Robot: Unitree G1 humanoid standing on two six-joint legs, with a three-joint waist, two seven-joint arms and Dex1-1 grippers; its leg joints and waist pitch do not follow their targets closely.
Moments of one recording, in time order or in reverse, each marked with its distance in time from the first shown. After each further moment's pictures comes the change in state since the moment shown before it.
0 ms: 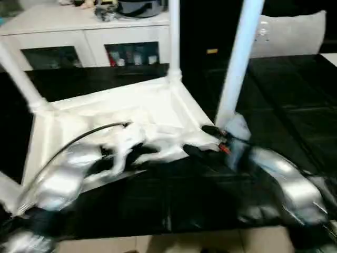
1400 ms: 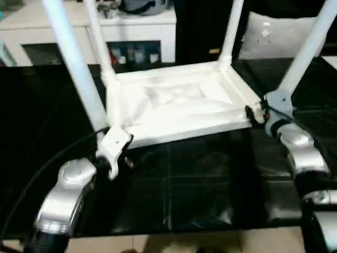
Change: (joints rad) left arm 0.171 -0.198 0.121 0.037 0.002 -0.159 0.442; right arm -0.168 -0.151 -0.200 0.693 -0.107 -0.483 -0.336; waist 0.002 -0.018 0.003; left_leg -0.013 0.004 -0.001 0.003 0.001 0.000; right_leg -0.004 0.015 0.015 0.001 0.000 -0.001
